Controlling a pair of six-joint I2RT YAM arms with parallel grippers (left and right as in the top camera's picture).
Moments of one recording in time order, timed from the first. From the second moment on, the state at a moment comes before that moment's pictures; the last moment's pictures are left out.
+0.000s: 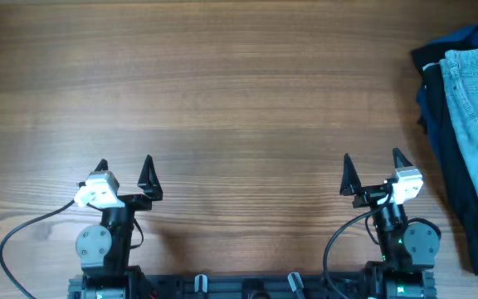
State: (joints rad) left arm 0.06 0.01 0.01 -0.07 0.08 -0.27; right arm -0.06 0.01 0.01 0.01 -0.19 0.04
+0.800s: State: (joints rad) left arm 0.06 0.01 0.01 -0.07 0.08 -0.27; right arm -0.06 0.01 0.01 0.03 -0.24 0.53
